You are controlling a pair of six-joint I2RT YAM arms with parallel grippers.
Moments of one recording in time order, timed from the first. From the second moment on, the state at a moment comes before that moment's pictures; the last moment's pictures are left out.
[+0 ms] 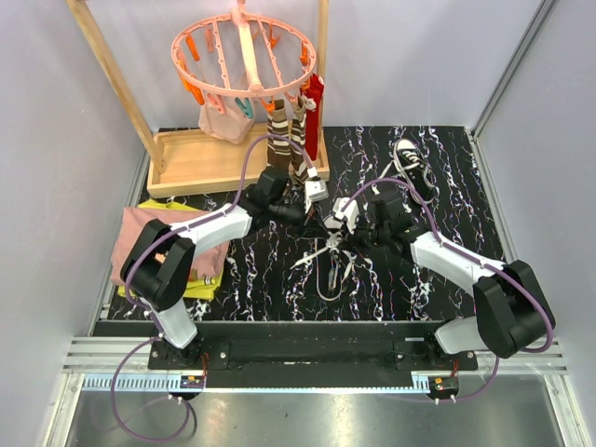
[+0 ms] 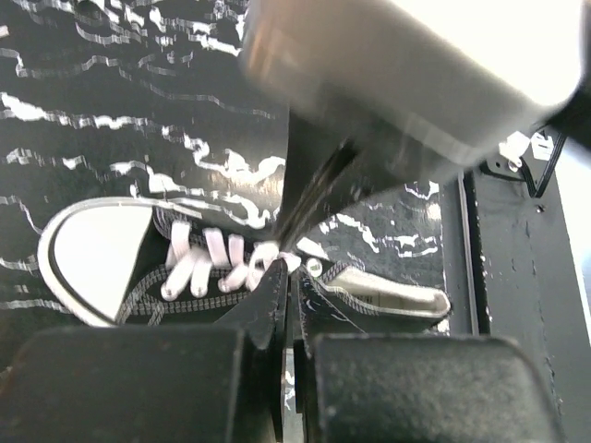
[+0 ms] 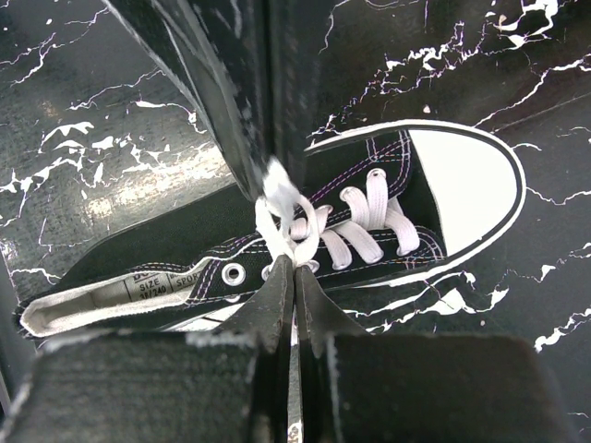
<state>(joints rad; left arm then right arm) -0.60 1.73 1.12 0.00 0.94 0.19 0.47 1.39 0.76 -0.12 -0.57 -0.47</state>
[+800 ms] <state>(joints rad) -0.52 1.72 1.05 -0.06 1.00 0.23 0.47 1.37 0.75 -0.12 -0.59 -0.52</state>
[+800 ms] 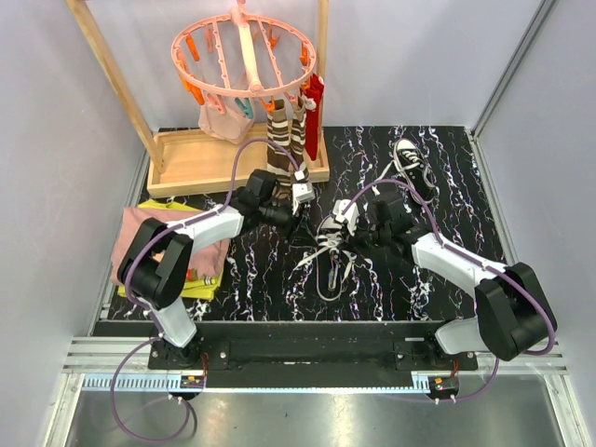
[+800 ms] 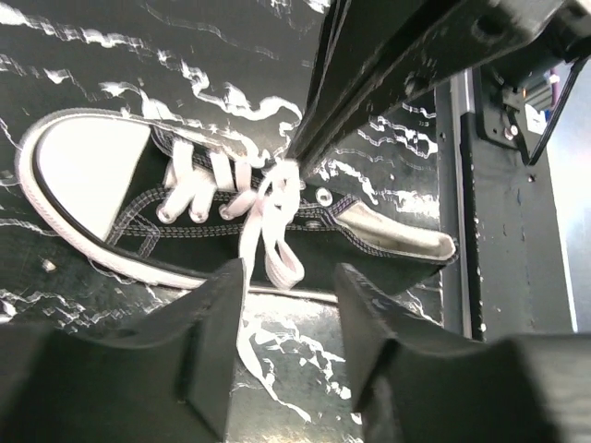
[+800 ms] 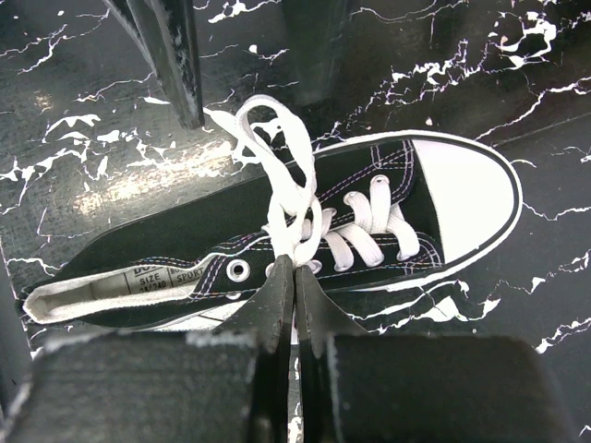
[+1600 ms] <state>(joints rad) -0.59 1.89 1.25 -0.09 1.02 0.26 0.47 1.36 0.74 -0.12 -0.60 -0.55</state>
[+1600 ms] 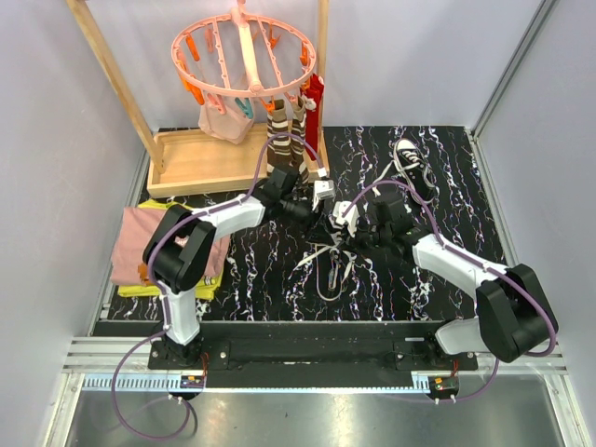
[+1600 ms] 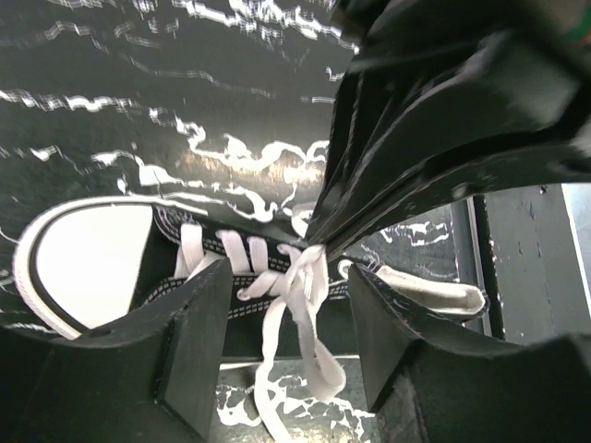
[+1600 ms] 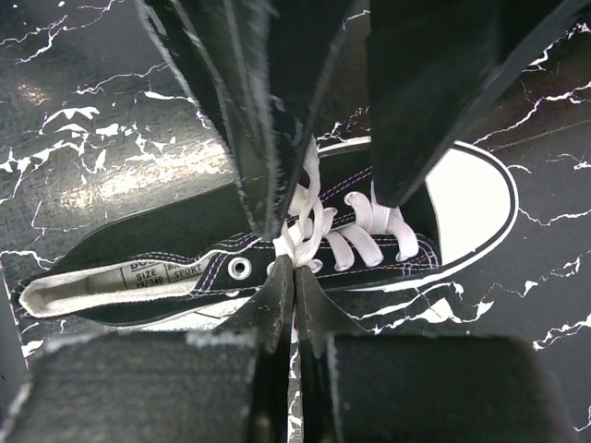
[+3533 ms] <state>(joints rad) -0.63 1.97 1.33 -0.26 1.04 0.40 0.48 1.32 0.69 -0.08 -0.58 -0.60</state>
